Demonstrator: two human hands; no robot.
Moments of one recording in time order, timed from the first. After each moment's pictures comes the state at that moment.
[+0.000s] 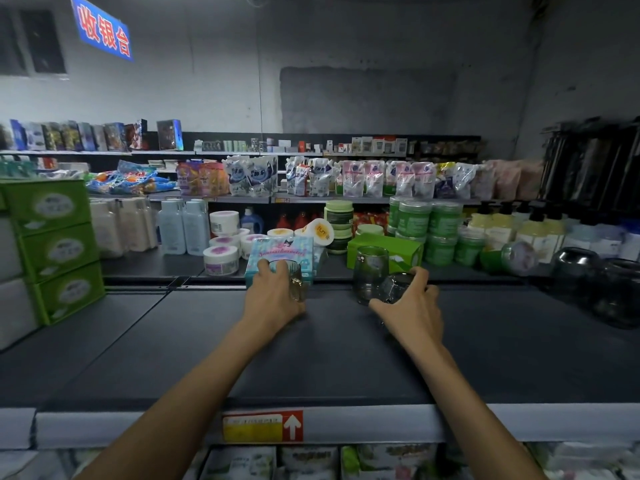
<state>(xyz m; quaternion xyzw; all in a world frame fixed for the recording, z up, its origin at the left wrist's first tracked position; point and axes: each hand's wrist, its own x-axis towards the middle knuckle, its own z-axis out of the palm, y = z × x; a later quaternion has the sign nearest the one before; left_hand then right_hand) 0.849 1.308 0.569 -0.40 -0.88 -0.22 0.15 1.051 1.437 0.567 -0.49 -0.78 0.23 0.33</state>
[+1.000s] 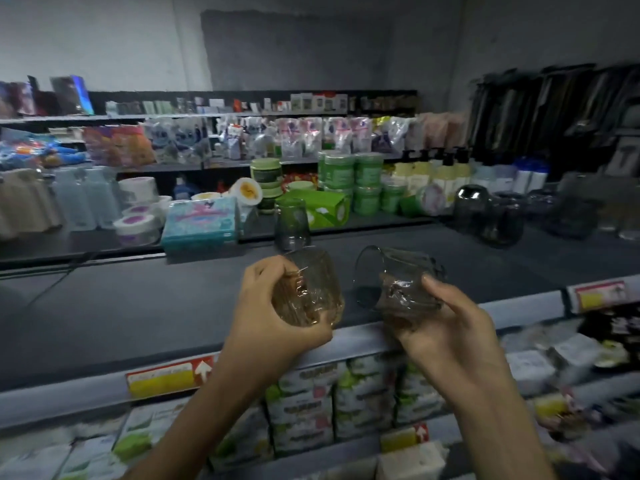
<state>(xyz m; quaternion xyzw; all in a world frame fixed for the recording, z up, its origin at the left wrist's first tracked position) 1.059 1.252 0.561 -0.52 -0.65 -0.55 -0.03 1.252 1.373 0.557 -0.08 -0.28 0.87 0.40</state>
